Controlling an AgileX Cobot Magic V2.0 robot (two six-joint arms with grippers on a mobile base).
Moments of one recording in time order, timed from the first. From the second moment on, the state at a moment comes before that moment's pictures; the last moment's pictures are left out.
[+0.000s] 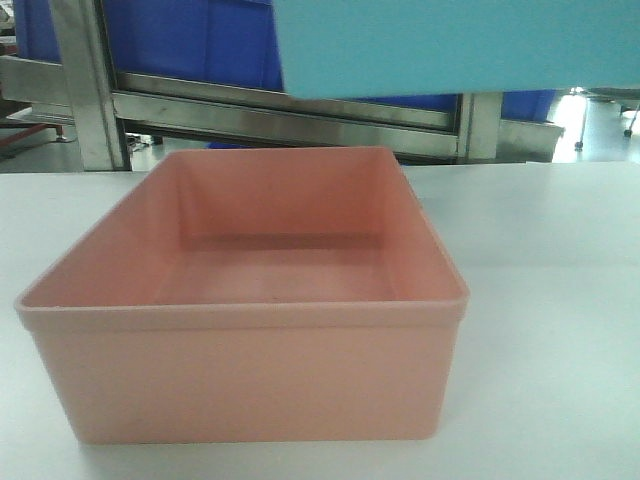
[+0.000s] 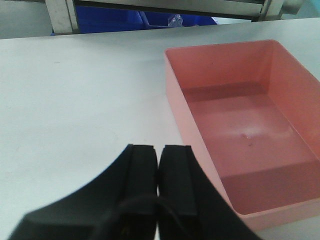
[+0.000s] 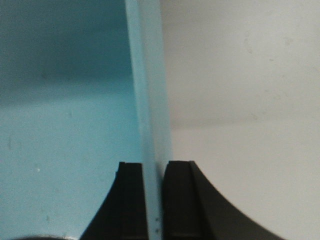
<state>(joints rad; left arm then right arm) -0.34 0.48 -0.54 0.06 0.50 -0.11 0.21 1.50 -1.68 0.04 1.10 0.35</state>
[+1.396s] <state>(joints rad) -0.34 0.48 -0.54 0.06 0.50 -0.11 0.56 1.79 -1.57 -0.08 0.91 0.68</state>
